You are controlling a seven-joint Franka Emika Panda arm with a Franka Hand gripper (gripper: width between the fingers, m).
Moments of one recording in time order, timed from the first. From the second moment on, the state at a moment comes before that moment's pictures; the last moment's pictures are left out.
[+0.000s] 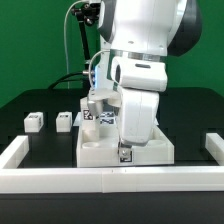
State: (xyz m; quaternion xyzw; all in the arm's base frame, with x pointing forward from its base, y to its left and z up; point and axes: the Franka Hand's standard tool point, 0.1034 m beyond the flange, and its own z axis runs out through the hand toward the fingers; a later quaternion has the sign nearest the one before) arm 0.593 -0.019 0.027 0.69 0.72 -0.03 0.08
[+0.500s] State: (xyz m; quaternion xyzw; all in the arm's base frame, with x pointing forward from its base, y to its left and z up) arm 0.620 0.027 0.032 0.73 0.68 -0.04 0.05
